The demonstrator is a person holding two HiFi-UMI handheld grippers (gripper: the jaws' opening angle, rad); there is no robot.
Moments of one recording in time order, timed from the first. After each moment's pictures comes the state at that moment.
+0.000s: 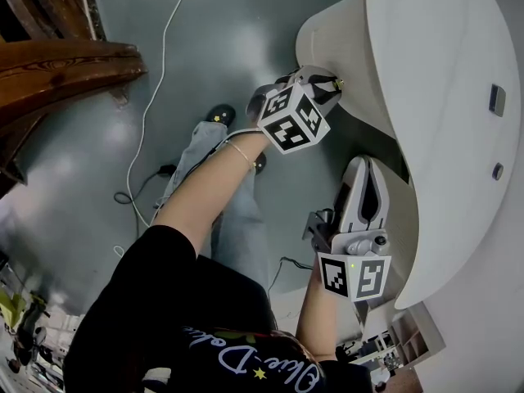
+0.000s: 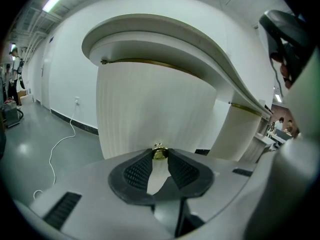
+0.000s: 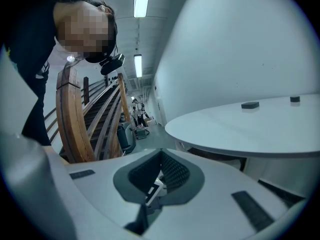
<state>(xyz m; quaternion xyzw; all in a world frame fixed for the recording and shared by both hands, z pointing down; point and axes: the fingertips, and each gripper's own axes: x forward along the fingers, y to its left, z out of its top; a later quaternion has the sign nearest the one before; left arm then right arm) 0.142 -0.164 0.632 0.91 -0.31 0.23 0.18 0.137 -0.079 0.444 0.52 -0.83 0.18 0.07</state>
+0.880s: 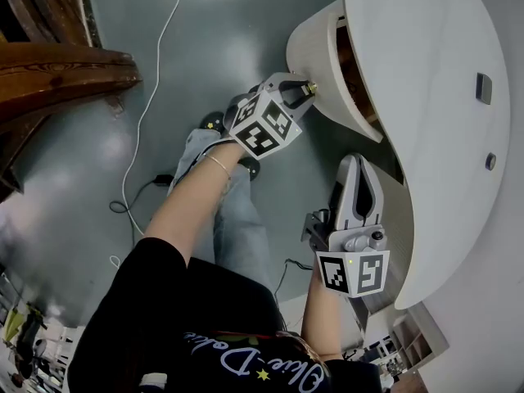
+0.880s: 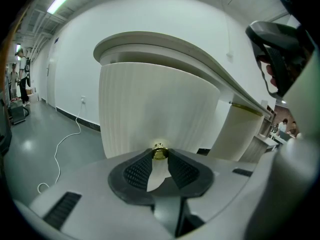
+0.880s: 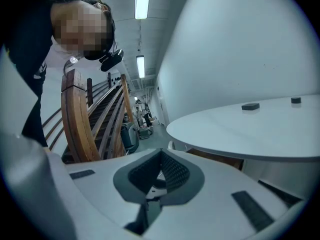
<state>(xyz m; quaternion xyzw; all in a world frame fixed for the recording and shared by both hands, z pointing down) 0.119 -0.136 0.632 0.90 -0.33 0.23 0.19 0.146 -0.065 0.437 0.50 -0.84 0.18 0.07</state>
